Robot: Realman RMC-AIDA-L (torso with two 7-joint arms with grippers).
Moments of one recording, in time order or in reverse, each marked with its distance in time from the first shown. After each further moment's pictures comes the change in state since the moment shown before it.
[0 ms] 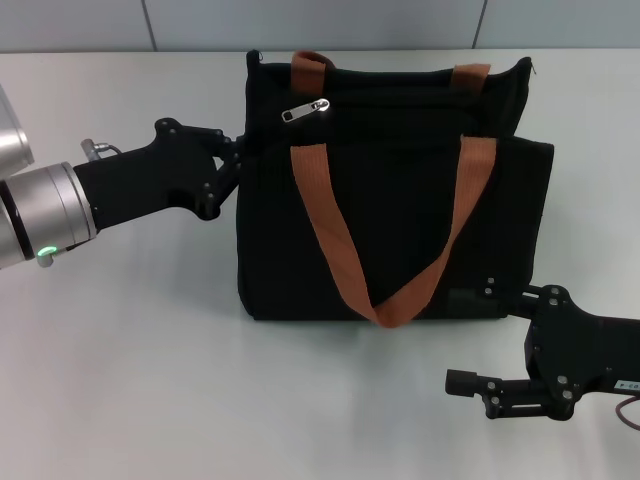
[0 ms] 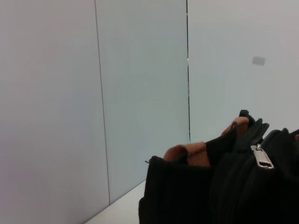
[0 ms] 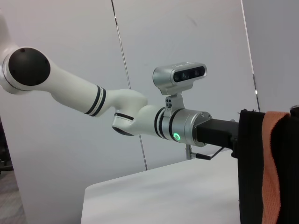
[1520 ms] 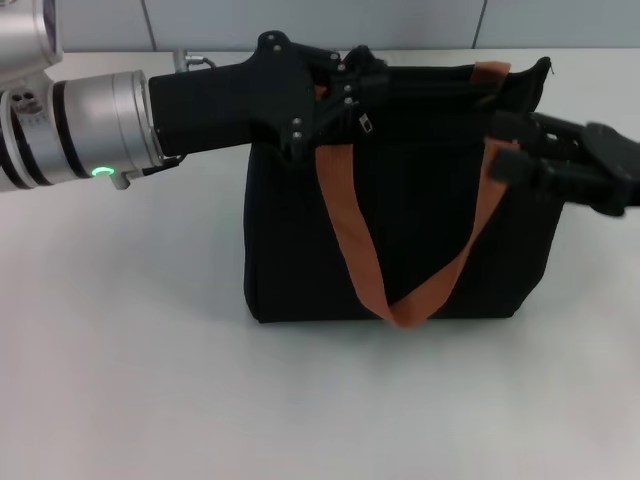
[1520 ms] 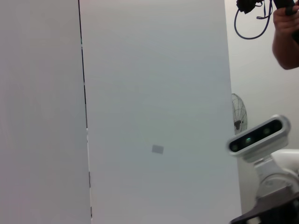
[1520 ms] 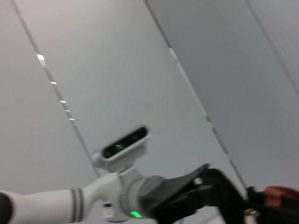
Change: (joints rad) left arm -0.187 -0.013 -0.001 0.036 -0.021 0.259 -0.119; right arm 0.182 -0.042 0.295 -0.053 0.012 -0.070 0.524
